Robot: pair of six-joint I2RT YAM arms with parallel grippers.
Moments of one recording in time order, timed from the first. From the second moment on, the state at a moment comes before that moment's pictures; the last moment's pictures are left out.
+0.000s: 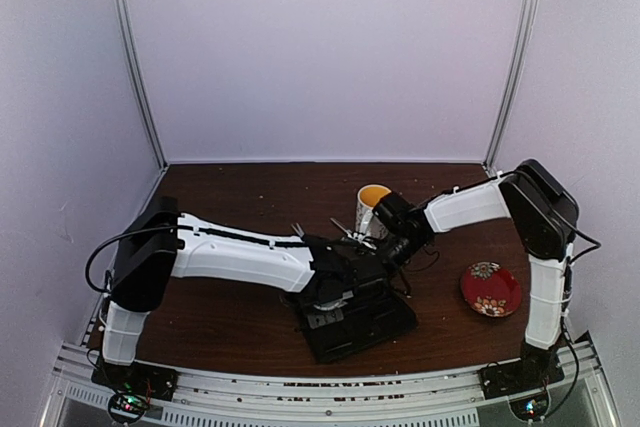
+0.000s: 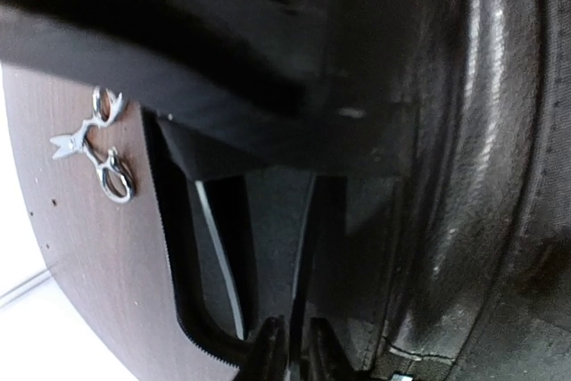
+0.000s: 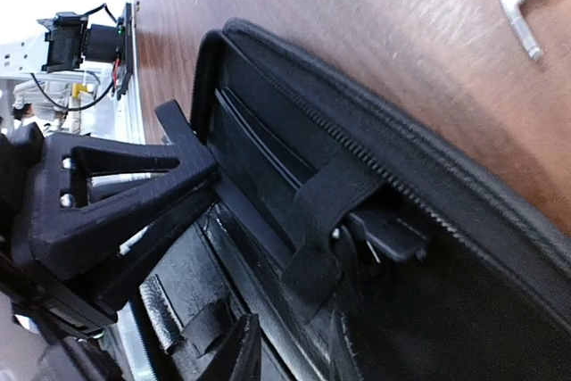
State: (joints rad) left arm -1.29 2.17 1.64 -0.98 -0.49 -0.02; right arm 0.65 2.02 1.21 -0.46 -0.91 -0.02
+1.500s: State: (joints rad) left arm -1.18 1.70 1.11 -0.66 -0.24 -0.19; right arm 0.56 1.71 1.11 -0.81 -0.43 -0.42
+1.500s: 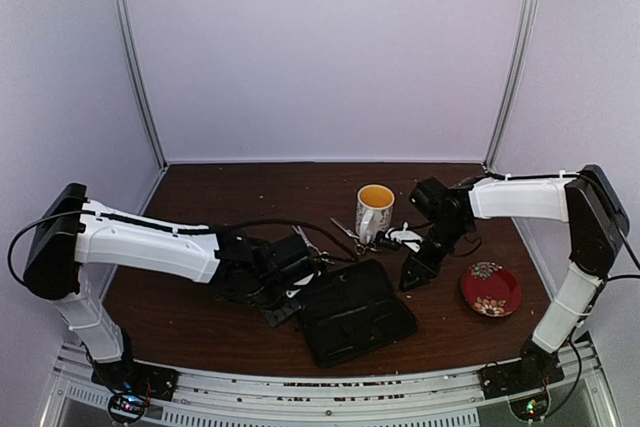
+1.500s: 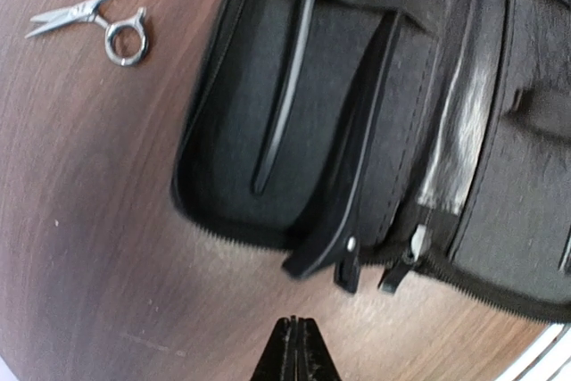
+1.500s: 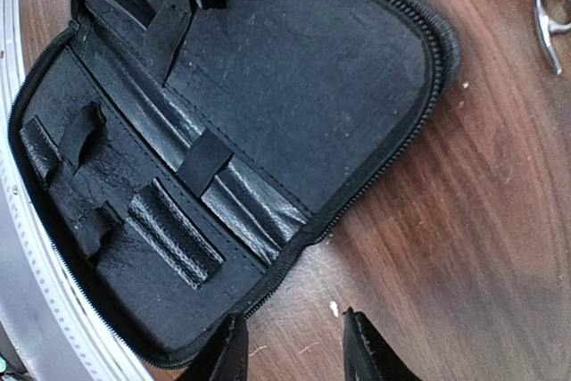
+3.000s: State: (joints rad) left arm -1.17 2.02 1.37 -0.52 -0.16 -0.11; right arm 0.57 1.80 1.11 -0.84 -0.52 -0.42
